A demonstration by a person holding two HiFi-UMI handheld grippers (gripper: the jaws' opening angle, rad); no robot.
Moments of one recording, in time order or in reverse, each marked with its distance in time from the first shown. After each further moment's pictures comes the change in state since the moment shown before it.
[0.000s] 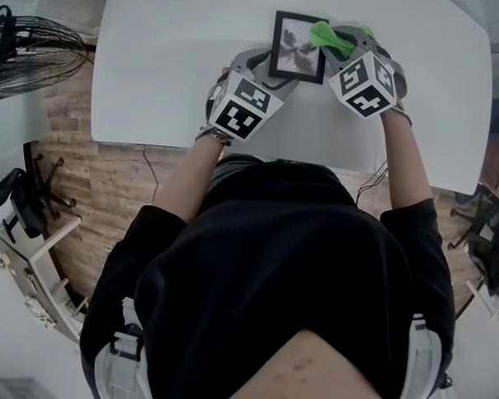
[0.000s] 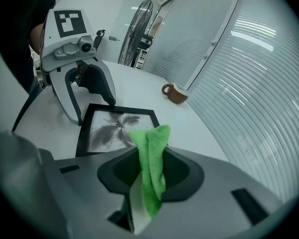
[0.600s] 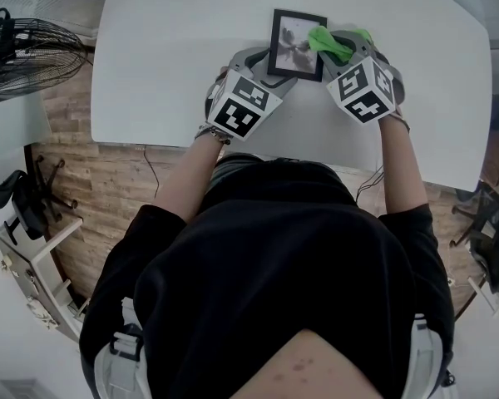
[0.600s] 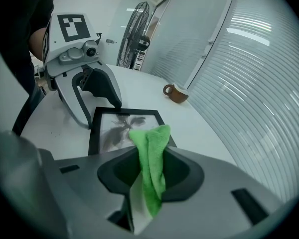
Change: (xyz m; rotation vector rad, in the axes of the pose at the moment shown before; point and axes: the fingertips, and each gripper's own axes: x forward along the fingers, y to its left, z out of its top) left arm 0.000 0.001 0.001 0.001 -0.004 0.002; right arm -0.009 0.013 0.000 0.048 -0.004 0.010
